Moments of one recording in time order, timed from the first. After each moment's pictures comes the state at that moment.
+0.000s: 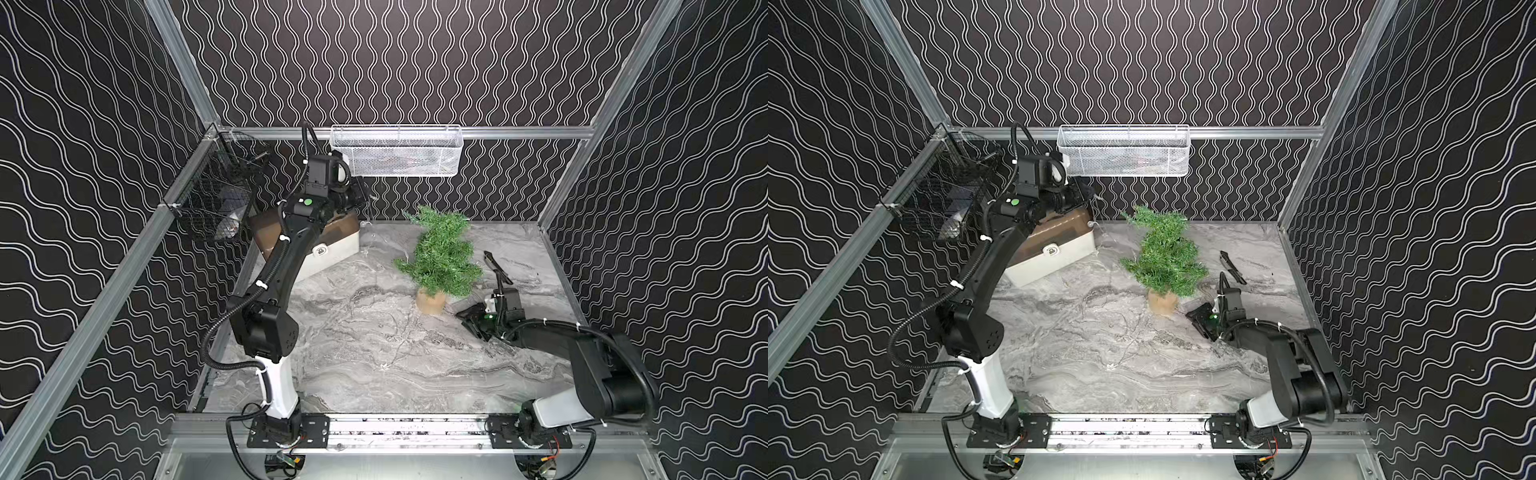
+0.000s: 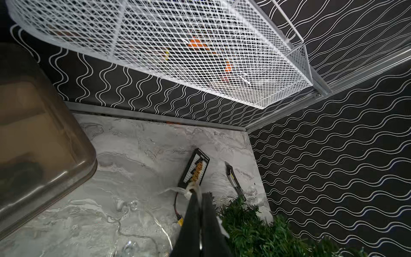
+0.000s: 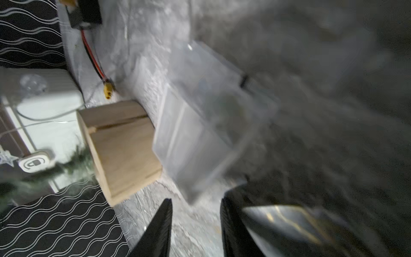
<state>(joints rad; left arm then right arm) -0.17 1.89 2.08 -0.62 0.32 -0.60 0.16 1.55 0.53 0.15 -0.41 1.01</state>
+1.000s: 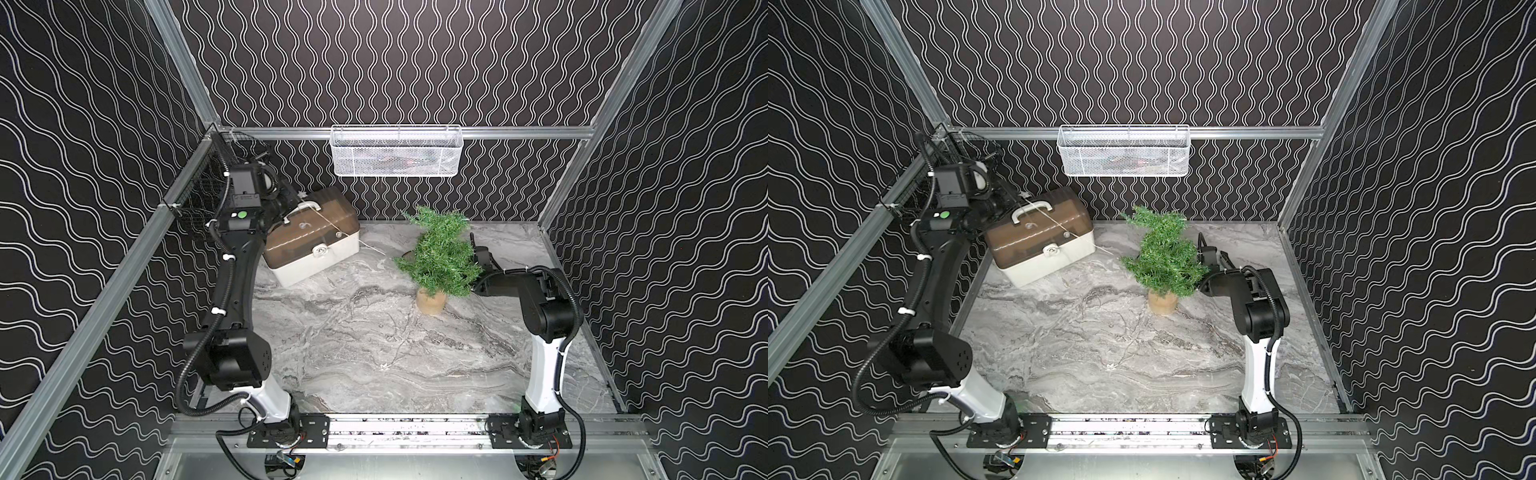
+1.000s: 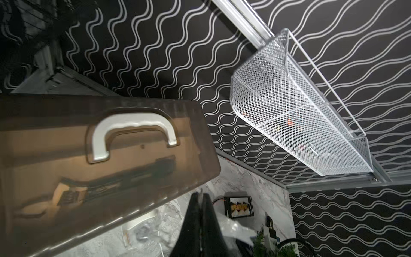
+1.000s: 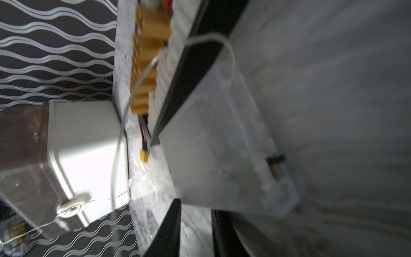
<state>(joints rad) 0.18 1.64 1.82 -0.62 0.26 -0.63 0.21 2.11 1.15 0.23 -0.52 1.03</state>
